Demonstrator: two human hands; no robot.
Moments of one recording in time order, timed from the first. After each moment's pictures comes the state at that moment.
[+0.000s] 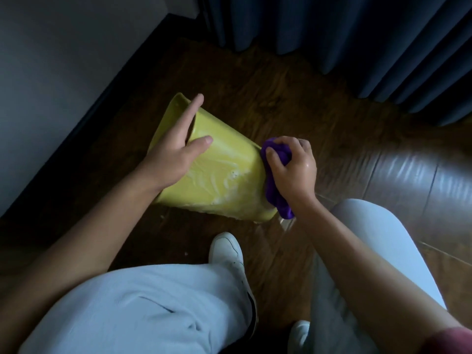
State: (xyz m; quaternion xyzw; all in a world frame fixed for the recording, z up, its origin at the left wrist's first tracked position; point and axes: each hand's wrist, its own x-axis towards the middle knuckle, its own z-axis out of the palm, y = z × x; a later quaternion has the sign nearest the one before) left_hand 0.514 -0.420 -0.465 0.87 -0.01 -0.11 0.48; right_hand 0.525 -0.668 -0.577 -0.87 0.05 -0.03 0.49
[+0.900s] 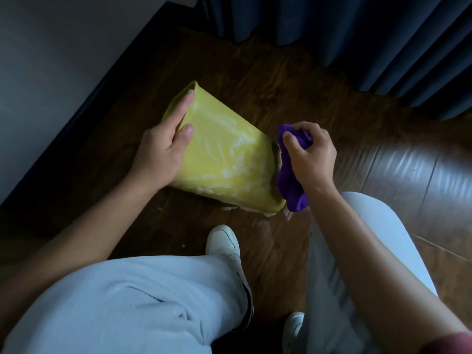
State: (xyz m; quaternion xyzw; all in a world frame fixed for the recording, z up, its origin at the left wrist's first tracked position) left_hand 0.494 -0.422 -0.476 0.93 0.01 0.01 0.37; right_hand 0.534 -0.698 -0.556 -0.83 0.11 -0.02 0.54
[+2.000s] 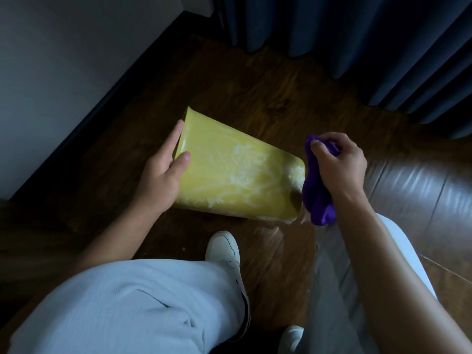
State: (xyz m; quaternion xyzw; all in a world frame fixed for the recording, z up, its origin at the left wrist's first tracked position) left_hand 0.457 -0.419 -0.495 0.84 0.12 -0.01 0.54; right_hand 0.545 -0.735 -0.547 -0.84 0.16 0.01 0.52
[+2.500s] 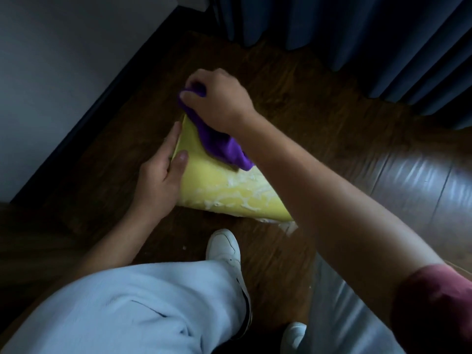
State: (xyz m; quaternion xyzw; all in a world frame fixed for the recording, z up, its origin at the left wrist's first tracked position) left_hand 0.454 -0.426 -0.501 0.90 0.08 0.07 0.42; right_hand 0.616 -0.556 -0.470 -0.90 -0.21 0.08 0.38
